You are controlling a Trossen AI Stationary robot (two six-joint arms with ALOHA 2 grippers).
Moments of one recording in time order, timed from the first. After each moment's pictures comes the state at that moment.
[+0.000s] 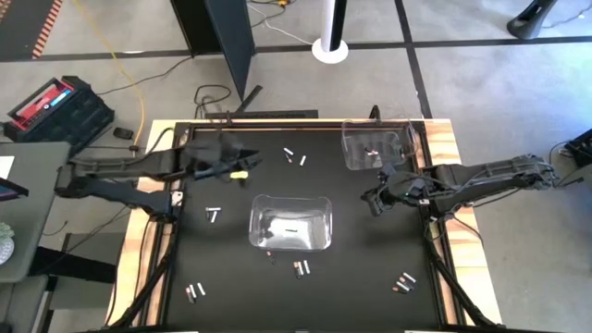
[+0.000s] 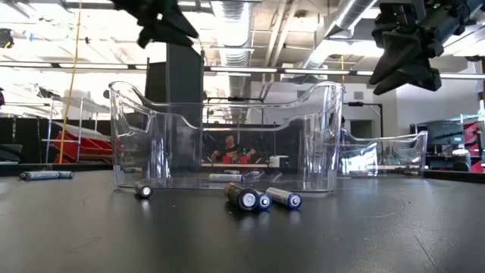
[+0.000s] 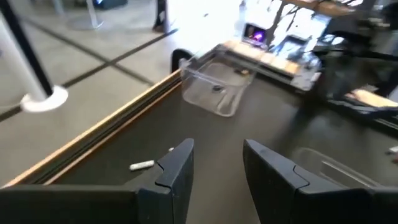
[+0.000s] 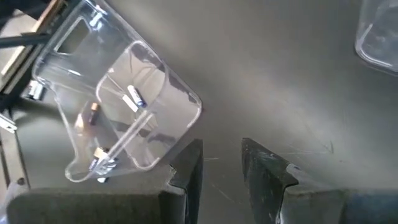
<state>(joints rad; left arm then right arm) 0.14 1.07 0.96 -0.27 -0.38 -0.27 0.11 0.85 0.68 -0.62 0.24 0.93</state>
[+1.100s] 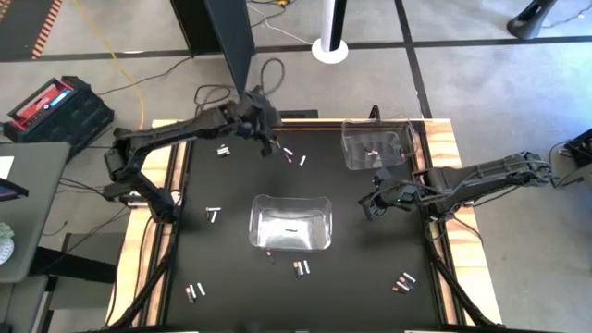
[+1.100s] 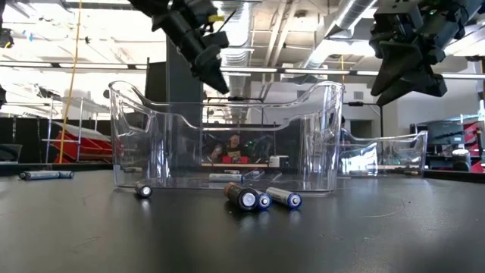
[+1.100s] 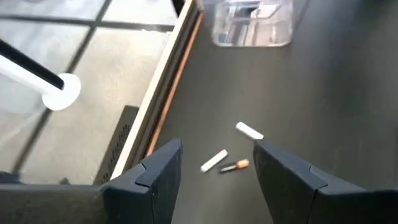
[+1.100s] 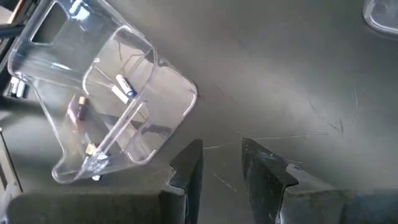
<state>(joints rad) 0.57 1.57 1.36 -0.51 0.03 0.33 0.14 0.94 0.68 -0.61 0.24 1.04</state>
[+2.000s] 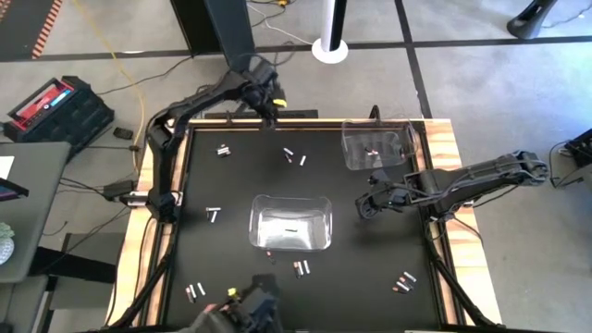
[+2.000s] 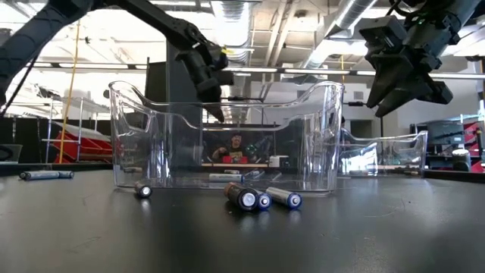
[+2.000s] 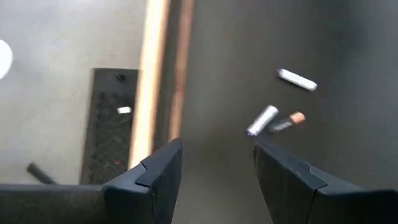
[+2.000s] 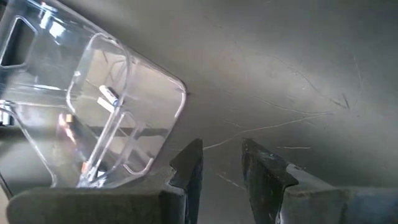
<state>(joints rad) 0.76 2.04 1.88 -0.94 0.25 0.69 0.14 1.02 0.68 -0.59 0.24 1.20</state>
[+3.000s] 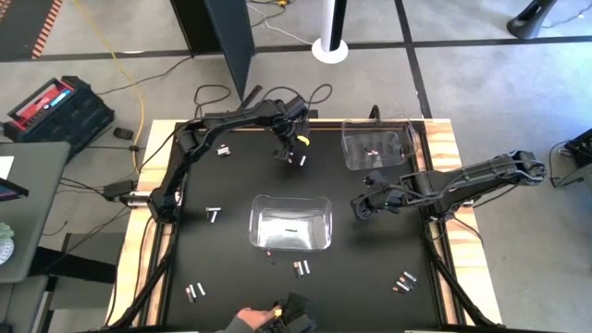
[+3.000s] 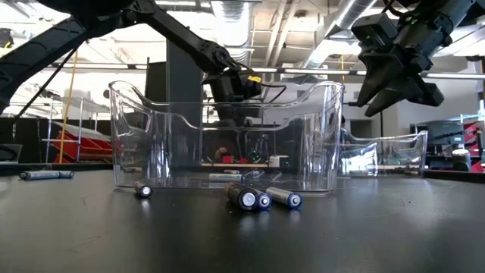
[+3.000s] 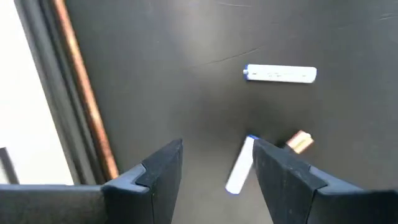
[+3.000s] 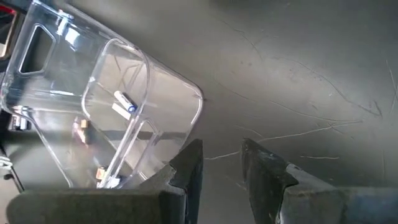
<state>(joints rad) 0.57 2.23 1.88 -0.84 0.07 0.90 0.14 1.07 0.68 -0.51 0.24 1.20</state>
